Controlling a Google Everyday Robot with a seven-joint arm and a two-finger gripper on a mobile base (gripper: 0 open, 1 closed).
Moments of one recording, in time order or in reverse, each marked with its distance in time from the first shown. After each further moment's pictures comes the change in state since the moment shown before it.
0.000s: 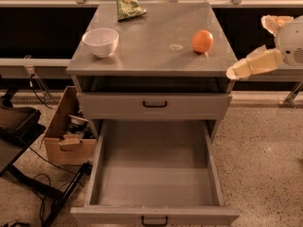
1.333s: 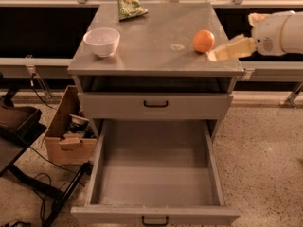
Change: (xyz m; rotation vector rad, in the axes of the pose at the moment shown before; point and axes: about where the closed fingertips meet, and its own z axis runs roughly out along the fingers) arm 0.006 -0.050 0.066 0.089 -0.026 0.121
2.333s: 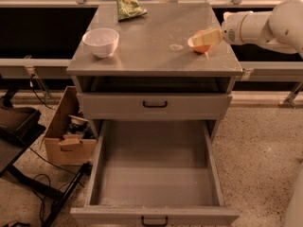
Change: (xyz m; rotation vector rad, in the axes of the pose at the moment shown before) arm -0.001 -0.061 0.133 0.009 -0.082 0.085
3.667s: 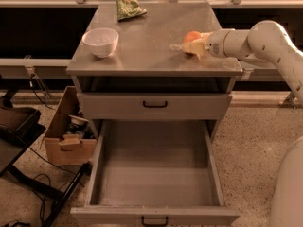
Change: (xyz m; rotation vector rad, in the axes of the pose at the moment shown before) arm 0.043 0.020 0.057 -0.044 -0.009 0.112
